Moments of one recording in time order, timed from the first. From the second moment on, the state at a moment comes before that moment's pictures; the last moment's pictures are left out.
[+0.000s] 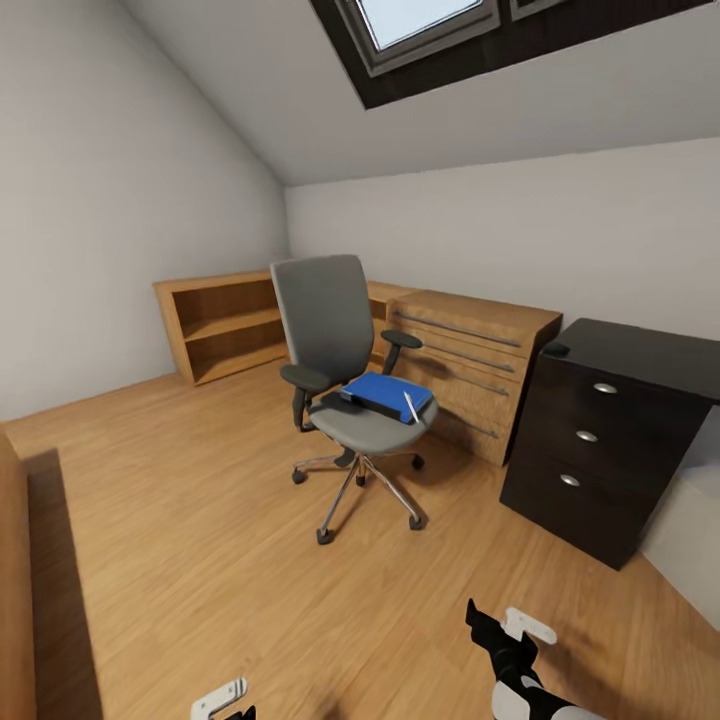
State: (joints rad) left arm -0.29 -0.01 -0.08 -0.33 0.46 -0.10 0.09; right arm -0.60 0.02 -0.06 0.02 -0.39 -0.53 -0.03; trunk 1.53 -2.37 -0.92
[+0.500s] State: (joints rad) left arm -0.29 -0.02 -0.08 -0.28 0.46 -0.17 0.08; right arm -0.60 0.02 -0.06 0.02 -0.38 -0.53 -0.02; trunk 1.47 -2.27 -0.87
